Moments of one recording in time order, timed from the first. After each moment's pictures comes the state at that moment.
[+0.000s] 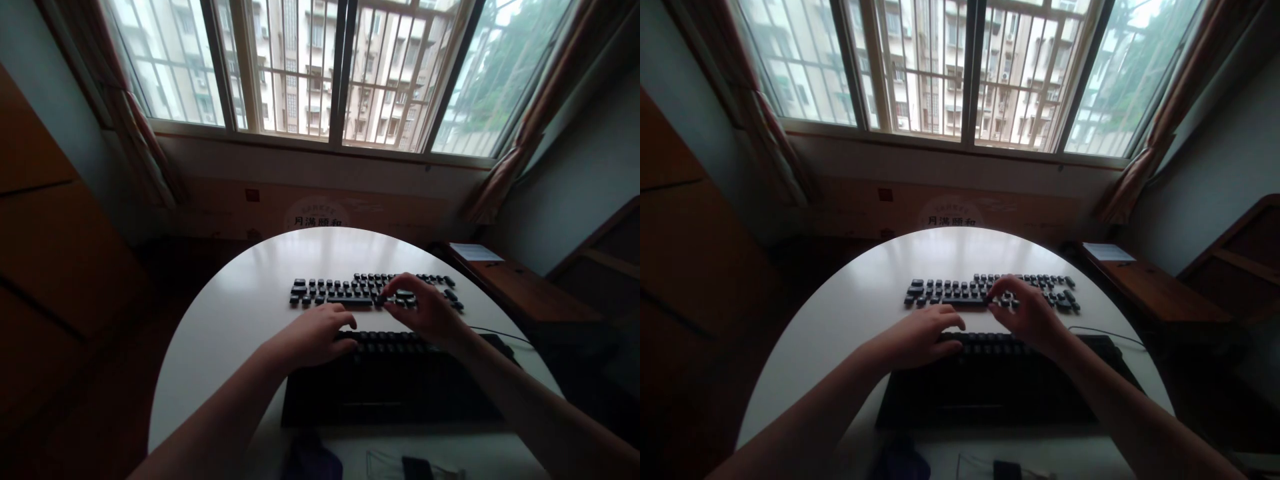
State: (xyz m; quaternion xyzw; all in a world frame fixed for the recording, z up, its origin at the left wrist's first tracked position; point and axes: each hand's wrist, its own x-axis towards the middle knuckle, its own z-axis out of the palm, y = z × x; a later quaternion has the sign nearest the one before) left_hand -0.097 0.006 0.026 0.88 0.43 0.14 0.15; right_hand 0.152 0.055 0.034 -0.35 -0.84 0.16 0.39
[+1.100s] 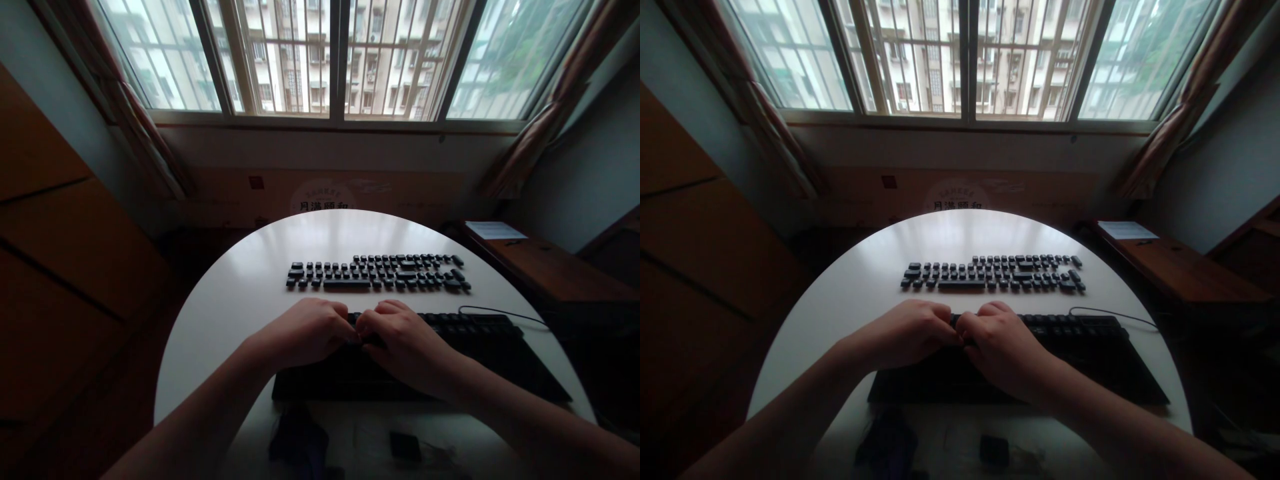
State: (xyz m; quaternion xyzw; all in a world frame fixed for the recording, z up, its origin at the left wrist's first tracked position) left_hand -0.081 -0.013 0.041 0.92 0.35 0.12 0.12; right_hand 0.138 -0.002 0.018 -0.30 -0.92 0.13 0.20
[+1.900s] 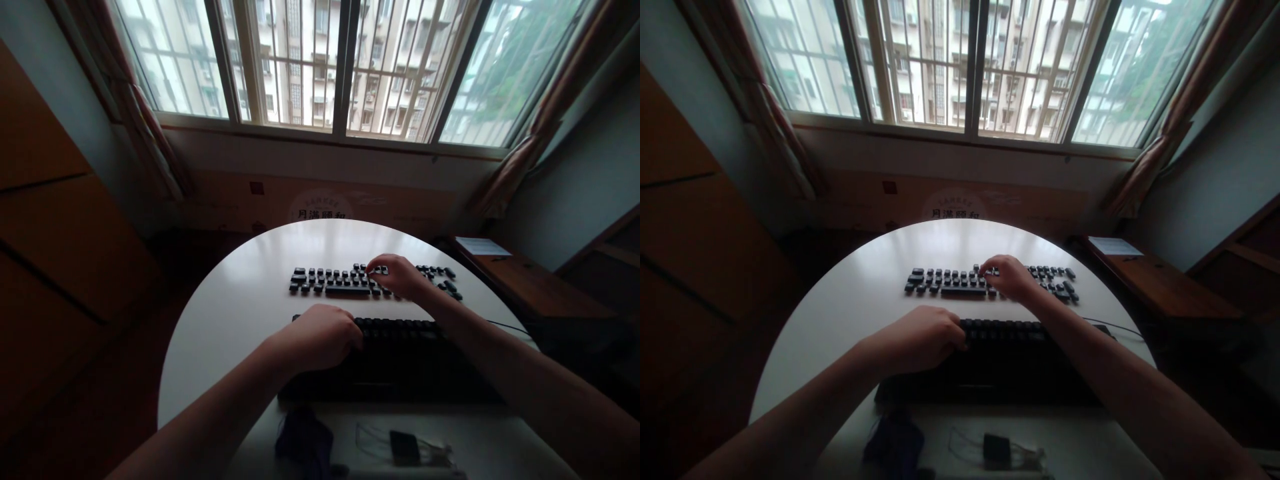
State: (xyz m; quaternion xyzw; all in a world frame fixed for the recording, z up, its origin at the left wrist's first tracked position) left_hand -0.072 -0.015 0.035 0.92 0.37 0.10 0.09; right_hand 0.138 0.127 0.021 -0.39 -0.87 0.12 0.27
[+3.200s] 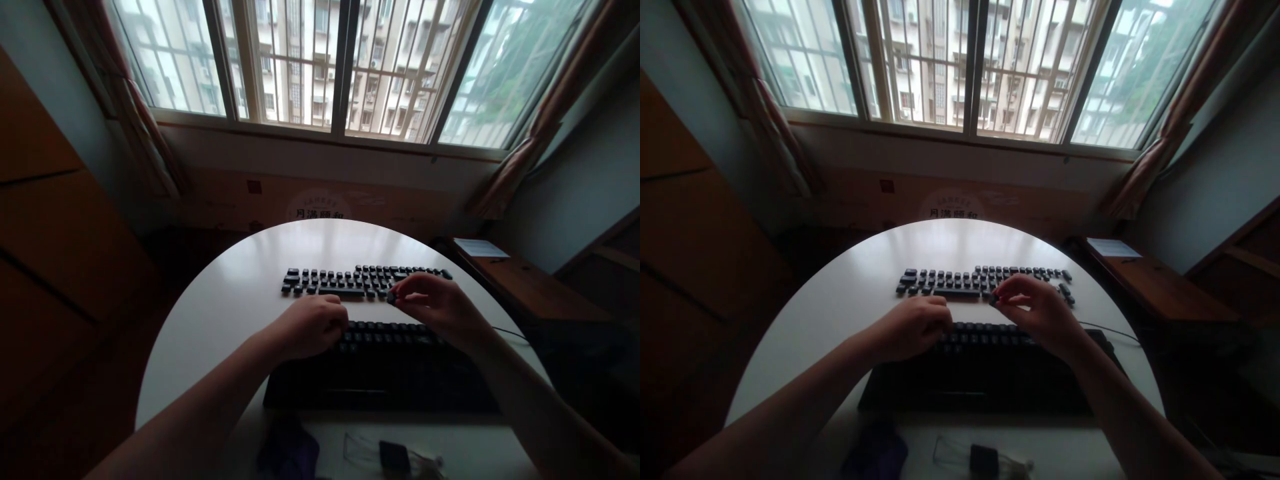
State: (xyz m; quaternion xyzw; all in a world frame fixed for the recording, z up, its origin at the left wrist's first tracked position) left_hand -0.079 0.003 0.026 0.89 0.40 0.20 0.11; right_hand 0.186 0.039 0.041 -0.35 -0.77 0.35 0.41
